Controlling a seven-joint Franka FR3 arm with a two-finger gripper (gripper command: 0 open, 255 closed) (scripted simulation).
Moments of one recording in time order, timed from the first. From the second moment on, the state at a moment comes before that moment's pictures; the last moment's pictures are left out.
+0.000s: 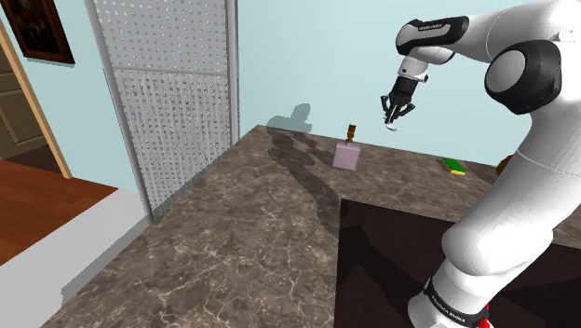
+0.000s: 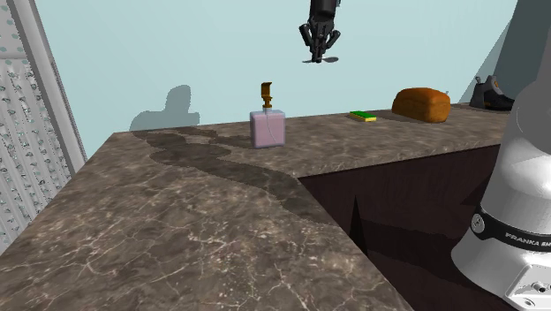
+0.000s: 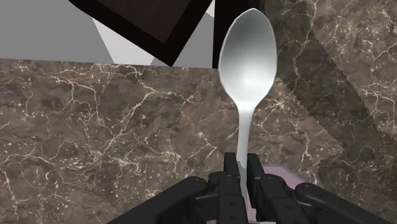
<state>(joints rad) -0.45 0.00 -0.35 -1.71 0.18 1.60 0.22</state>
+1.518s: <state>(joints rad) -0.45 0.03 -0.35 -1.98 0.20 1.90 0.16</state>
